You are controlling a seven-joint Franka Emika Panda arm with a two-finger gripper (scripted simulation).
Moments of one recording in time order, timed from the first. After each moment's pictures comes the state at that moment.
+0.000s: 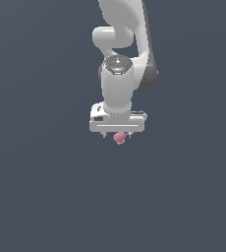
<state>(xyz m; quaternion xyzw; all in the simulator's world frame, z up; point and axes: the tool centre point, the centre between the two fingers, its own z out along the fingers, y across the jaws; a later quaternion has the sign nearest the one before) 0.008 0.016 0.177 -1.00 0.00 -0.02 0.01</state>
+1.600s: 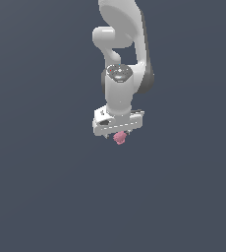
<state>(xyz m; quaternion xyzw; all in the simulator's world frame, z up) -0.019 0.020 0.142 -0.99 -0.12 -0.01 0.00</state>
